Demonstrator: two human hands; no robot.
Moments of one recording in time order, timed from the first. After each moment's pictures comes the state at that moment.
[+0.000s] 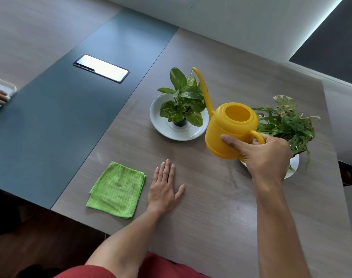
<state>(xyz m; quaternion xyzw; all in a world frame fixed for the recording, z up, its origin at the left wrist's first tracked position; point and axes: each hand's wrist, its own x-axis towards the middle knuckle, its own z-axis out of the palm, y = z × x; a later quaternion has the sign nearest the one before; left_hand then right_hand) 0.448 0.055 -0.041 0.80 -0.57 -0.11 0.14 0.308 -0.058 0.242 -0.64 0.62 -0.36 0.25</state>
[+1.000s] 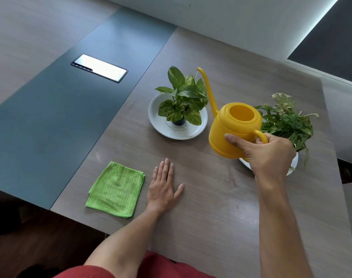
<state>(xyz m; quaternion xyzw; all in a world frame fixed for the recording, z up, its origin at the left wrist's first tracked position) 0.448 0.055 -0.045 0.80 -0.57 -0.11 0.15 0.298 -0.066 0.235 -0.64 0.62 -0.38 0.25</state>
